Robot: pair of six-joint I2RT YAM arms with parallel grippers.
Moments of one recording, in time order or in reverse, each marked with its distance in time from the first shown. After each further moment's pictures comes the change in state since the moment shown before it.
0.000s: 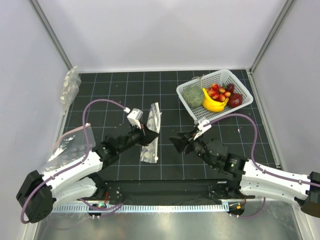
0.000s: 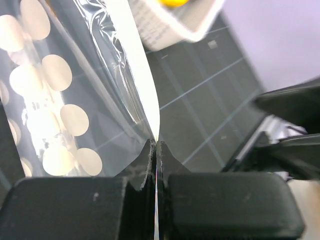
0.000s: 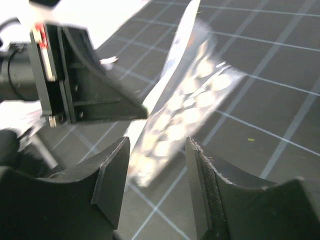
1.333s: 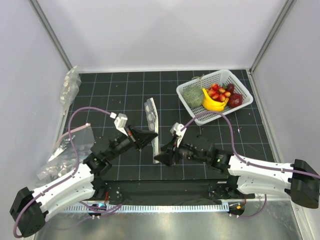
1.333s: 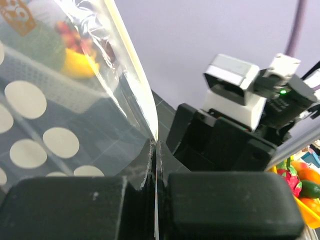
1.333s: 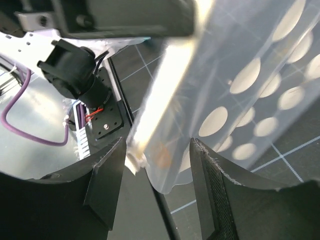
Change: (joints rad) left arm 0.000 -0.283 -0.179 0.391 0.163 -0.047; right arm -0.004 0.249 0.047 0.112 -0.529 -0.006
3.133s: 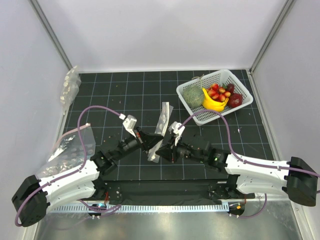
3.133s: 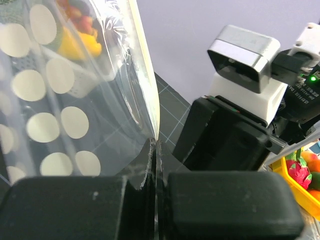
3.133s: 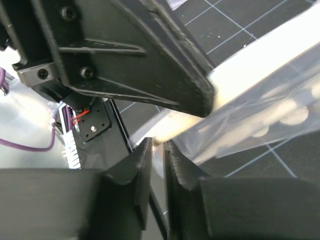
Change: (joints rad) left arm -0.087 0.151 0.000 0.059 -0.066 0.031; right arm 0.000 0.047 0.021 -0.016 0.045 0.005
